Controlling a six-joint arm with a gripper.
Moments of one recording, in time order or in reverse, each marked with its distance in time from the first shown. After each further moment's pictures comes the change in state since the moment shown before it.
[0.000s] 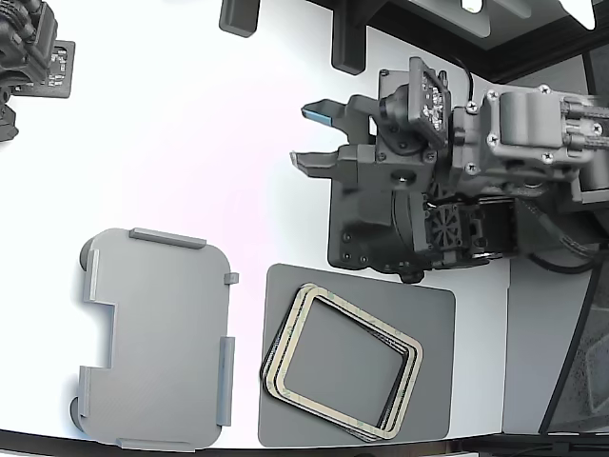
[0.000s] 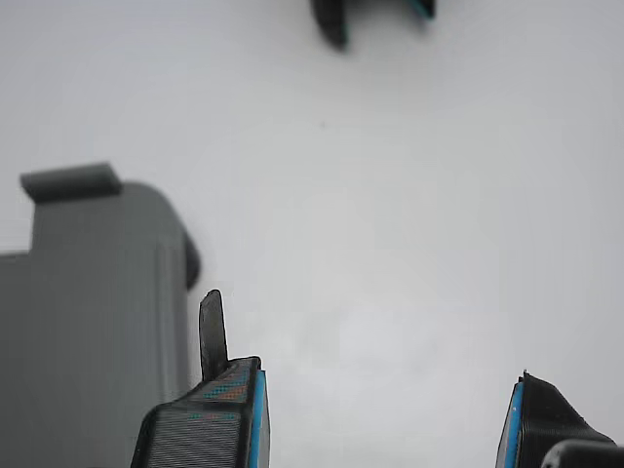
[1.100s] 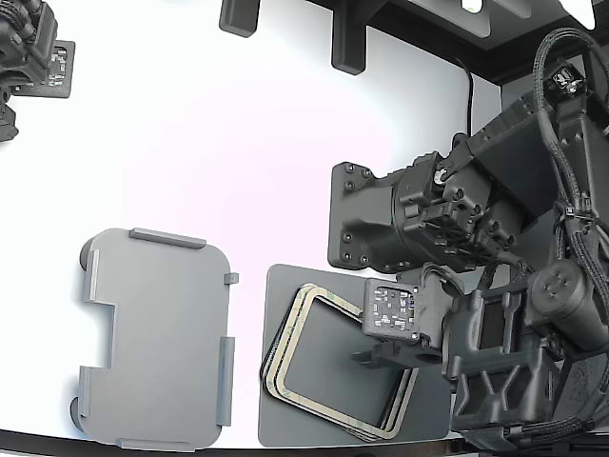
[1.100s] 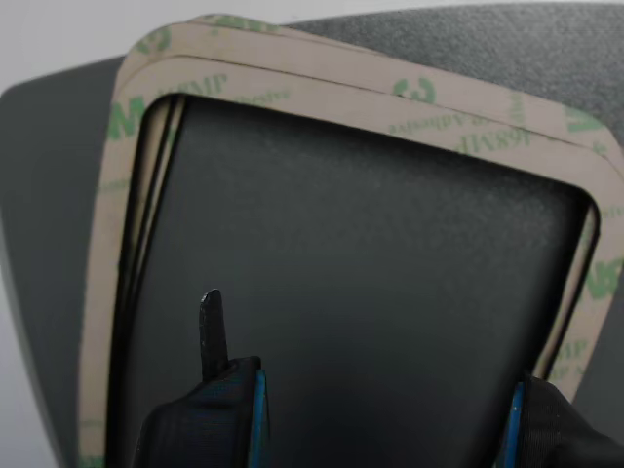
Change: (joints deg) arm 55.9 -22.1 -2.8 18.5 -0.3 63.6
